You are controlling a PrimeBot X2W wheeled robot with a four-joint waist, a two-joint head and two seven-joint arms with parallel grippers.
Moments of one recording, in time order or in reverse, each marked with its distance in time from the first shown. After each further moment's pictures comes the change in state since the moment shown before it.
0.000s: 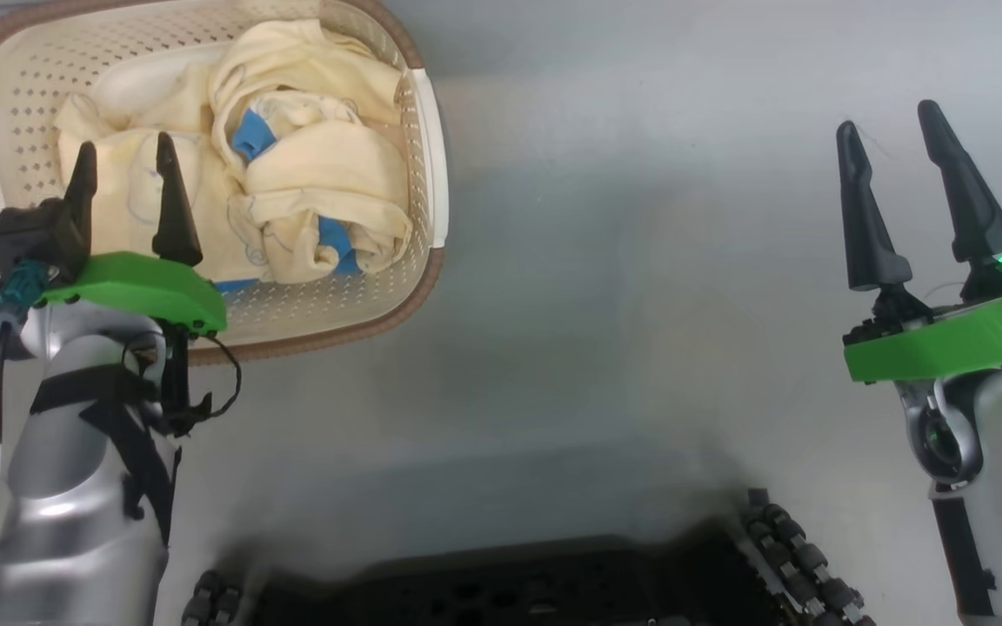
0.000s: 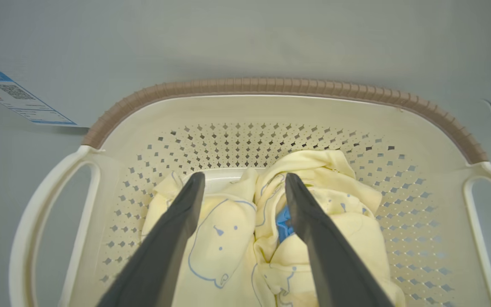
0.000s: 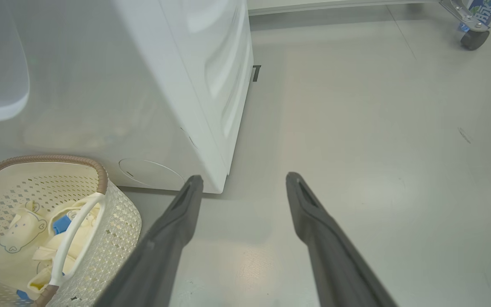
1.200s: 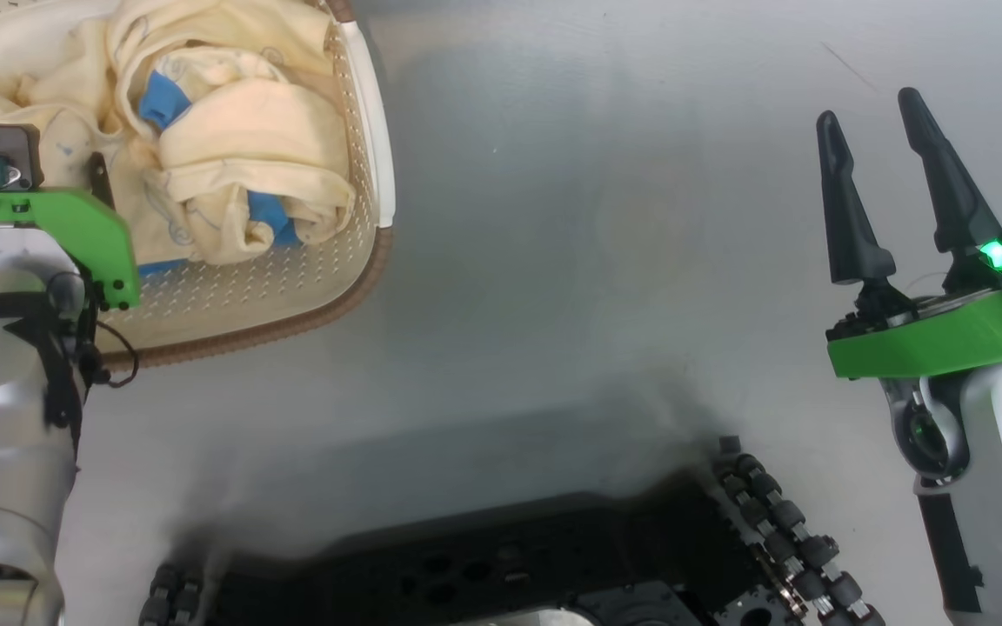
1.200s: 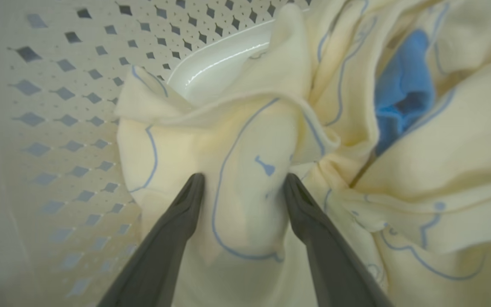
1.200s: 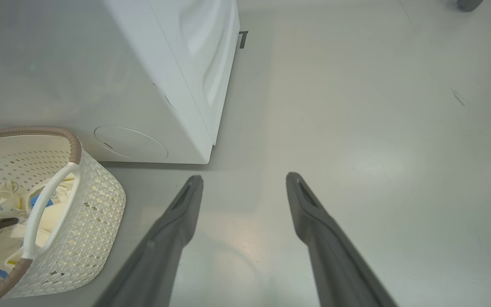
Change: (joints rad) left arm -0.319 0.120 -0.135 0.515 0.112 -0.010 0.169; right arm -0.013 0.021 0.019 -0.022 0.002 0.000 0.000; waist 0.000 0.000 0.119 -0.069
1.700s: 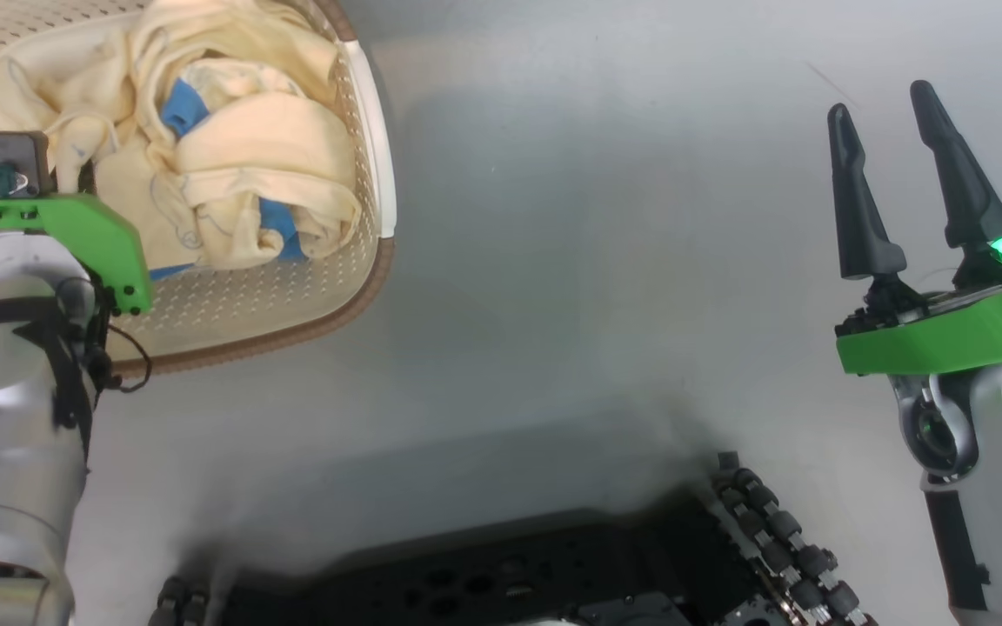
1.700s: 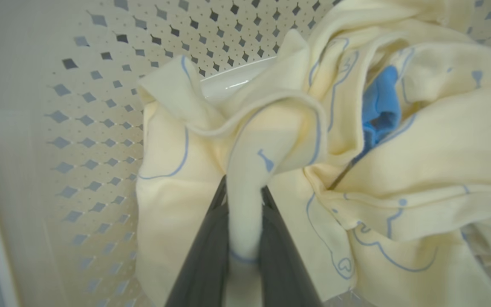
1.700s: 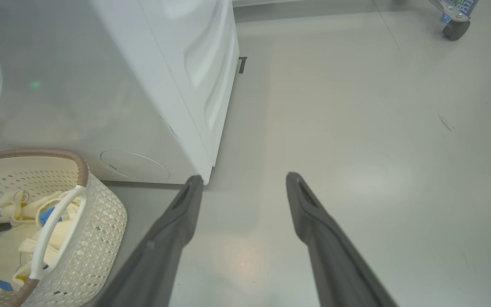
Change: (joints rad) left arm -0.013 -0.010 -0.012 0.042 -0.037 -0.031 -0.012; right arm -0.002 0.000 -0.014 -0.012 0.000 0.000 0.000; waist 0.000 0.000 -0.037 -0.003
